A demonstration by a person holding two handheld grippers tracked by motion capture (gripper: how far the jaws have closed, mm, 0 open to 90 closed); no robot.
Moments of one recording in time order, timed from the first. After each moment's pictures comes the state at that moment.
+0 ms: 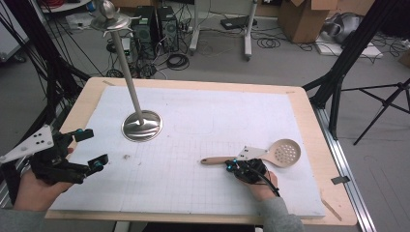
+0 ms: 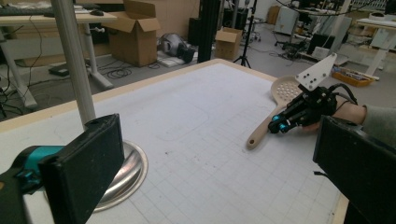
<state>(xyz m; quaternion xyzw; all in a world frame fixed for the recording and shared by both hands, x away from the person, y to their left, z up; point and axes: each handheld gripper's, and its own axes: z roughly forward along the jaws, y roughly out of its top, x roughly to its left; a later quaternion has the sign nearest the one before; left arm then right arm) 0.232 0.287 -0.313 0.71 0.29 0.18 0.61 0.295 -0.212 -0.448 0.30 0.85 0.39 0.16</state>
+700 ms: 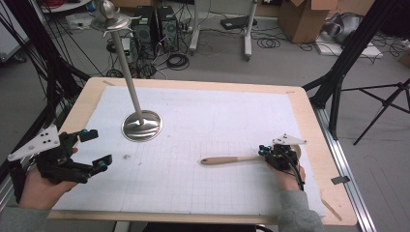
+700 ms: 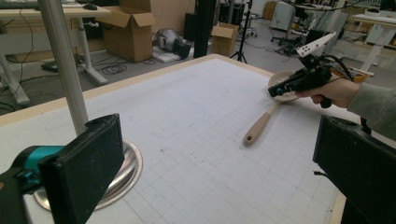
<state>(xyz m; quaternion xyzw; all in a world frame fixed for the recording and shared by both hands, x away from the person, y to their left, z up) 0.237 0.281 -0.319 0.72 0.29 0.17 0.60 0.319 -0.297 -0.434 0.46 0.77 0.38 0.22</state>
